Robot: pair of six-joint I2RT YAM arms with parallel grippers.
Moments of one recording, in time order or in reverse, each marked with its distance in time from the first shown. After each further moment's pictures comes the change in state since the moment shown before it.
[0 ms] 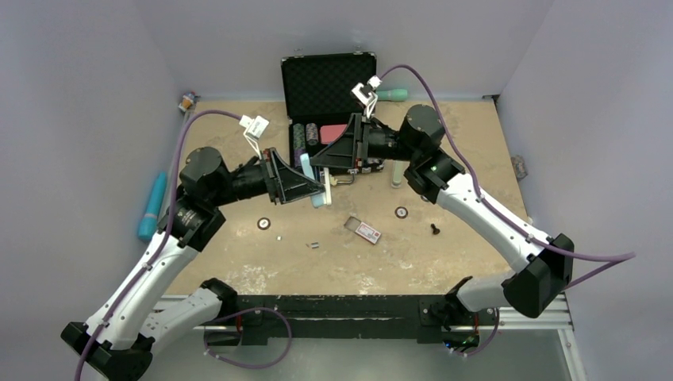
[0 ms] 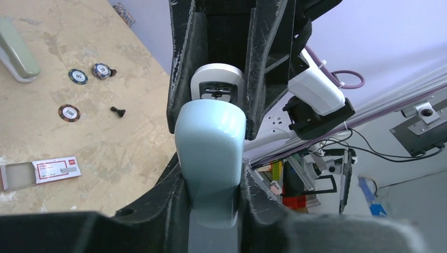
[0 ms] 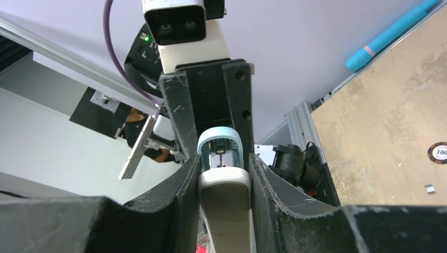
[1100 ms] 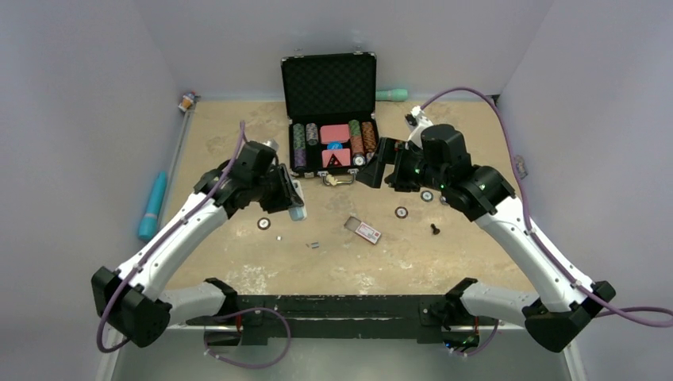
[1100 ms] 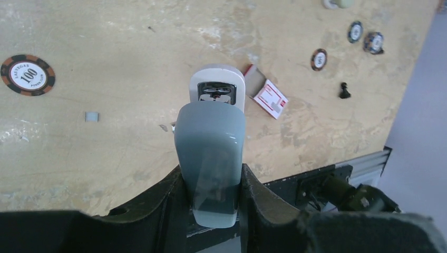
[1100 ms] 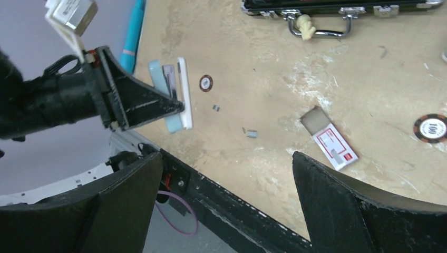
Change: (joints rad) left arm 0.000 0.256 0.089 -0.703 -0.592 0.090; right arm -0.046 -0.216 0.046 -0.955 0.694 -0.419
